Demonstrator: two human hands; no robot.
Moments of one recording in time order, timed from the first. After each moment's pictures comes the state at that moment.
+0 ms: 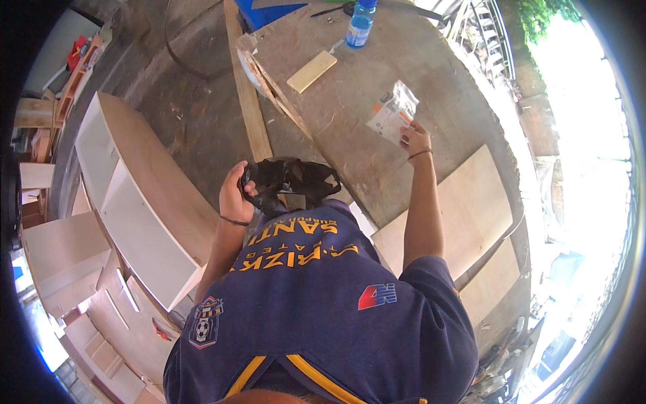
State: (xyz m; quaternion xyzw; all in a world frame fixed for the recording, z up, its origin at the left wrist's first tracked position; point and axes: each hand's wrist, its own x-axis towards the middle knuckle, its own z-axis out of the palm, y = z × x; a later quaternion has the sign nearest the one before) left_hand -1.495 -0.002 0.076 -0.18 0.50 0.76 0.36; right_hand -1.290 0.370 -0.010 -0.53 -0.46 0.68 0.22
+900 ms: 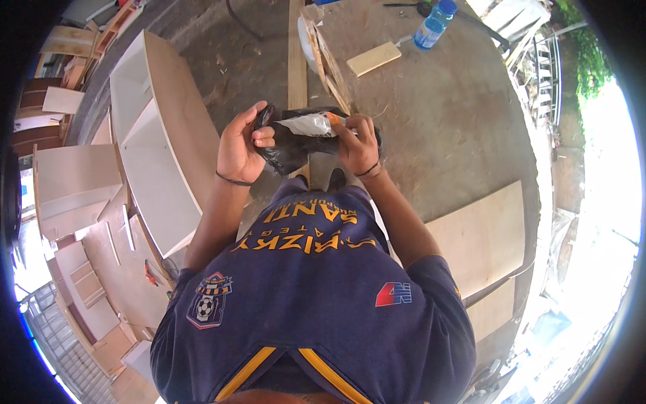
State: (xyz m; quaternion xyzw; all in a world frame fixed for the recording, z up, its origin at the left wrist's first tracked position) left_hand -1.521 -0.002 0.161 -0.14 0.37 0.84 0.37; right_hand -1.412 0.181 0.048 0.00 -0.87 0.30 0.40
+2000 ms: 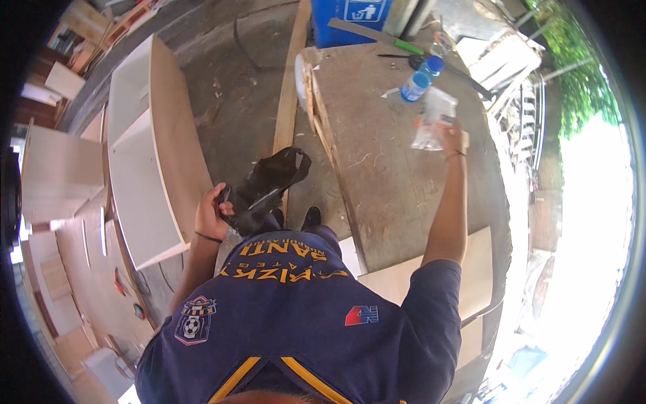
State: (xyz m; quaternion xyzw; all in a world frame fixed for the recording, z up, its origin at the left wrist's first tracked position) left_hand -1.493 -0.086 0.096 -0.28 0.44 0.81 0.26; right_hand -1.400 0.526 -0.001 -0.29 -0.84 0.37 0.26
